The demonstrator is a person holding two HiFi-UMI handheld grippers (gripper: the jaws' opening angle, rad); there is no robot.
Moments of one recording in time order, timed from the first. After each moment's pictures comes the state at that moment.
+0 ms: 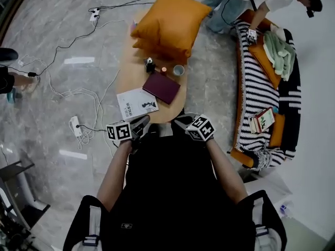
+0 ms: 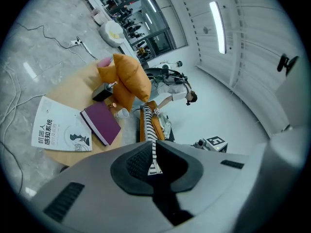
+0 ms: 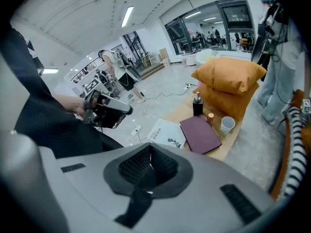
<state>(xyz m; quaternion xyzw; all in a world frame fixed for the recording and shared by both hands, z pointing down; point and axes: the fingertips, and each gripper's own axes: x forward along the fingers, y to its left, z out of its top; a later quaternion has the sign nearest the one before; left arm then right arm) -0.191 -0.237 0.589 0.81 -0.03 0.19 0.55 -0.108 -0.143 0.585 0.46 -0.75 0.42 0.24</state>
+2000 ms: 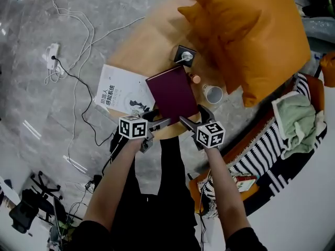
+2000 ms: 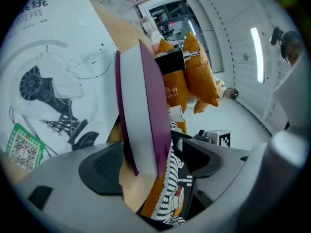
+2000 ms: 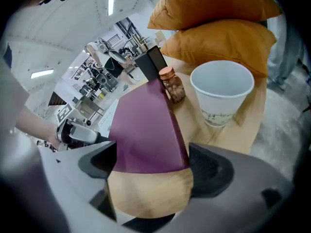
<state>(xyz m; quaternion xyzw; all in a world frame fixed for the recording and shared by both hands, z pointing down) -0.045 -0.256 0.887 0.71 -0.19 0.12 0.67 0.055 -0.268 0.887 0.40 -0.74 0.47 0.27</state>
